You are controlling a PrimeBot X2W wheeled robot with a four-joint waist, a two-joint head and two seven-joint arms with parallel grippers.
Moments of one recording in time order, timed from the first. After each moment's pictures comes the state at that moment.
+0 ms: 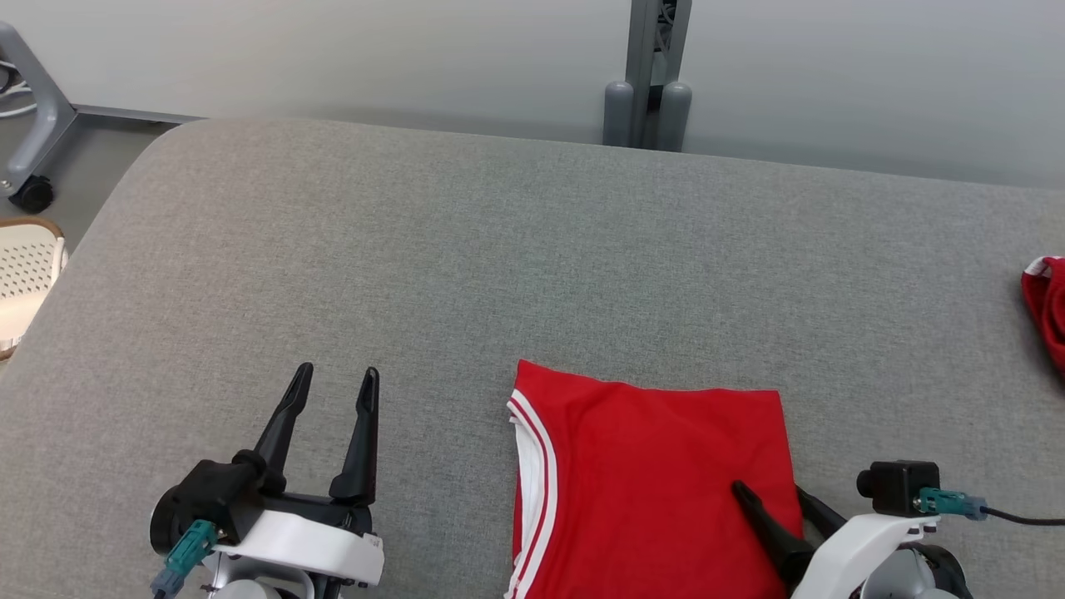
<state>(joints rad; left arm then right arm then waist) -0.07 0.05 -0.11 0.17 -0.26 -0.10 -0.26 -0.17 -0.25 0.46 0.46 0.76 0.13 0.00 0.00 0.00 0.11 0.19</state>
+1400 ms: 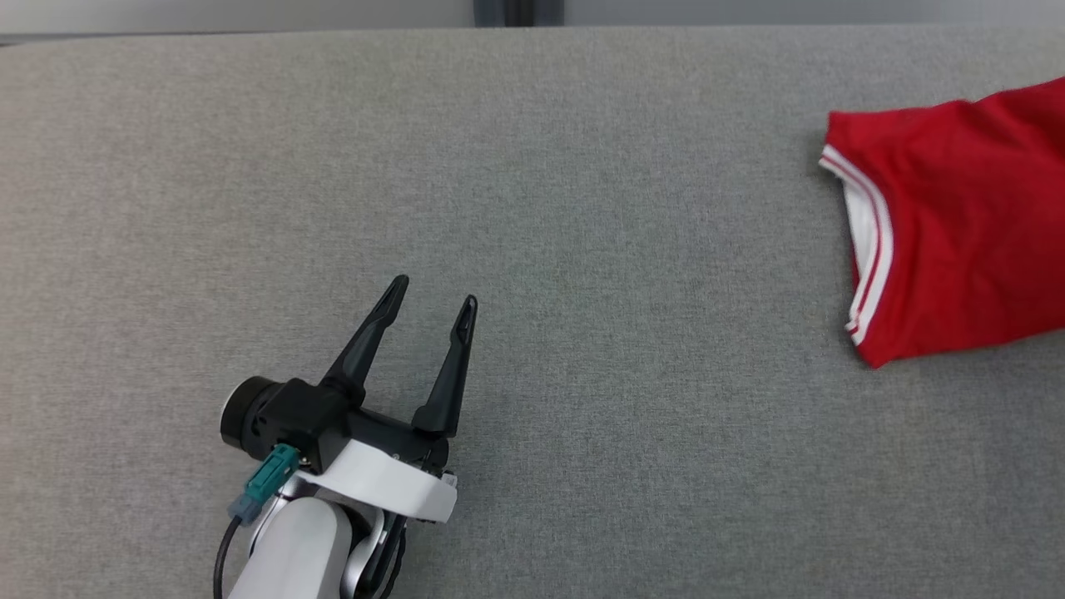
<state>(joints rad) -0.23 0.05 -0.28 0.16 -0.23 -0.10 -0.26 -0.63 -0.82 0.53 0.44 0.65 0.13 0.00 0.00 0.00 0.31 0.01</state>
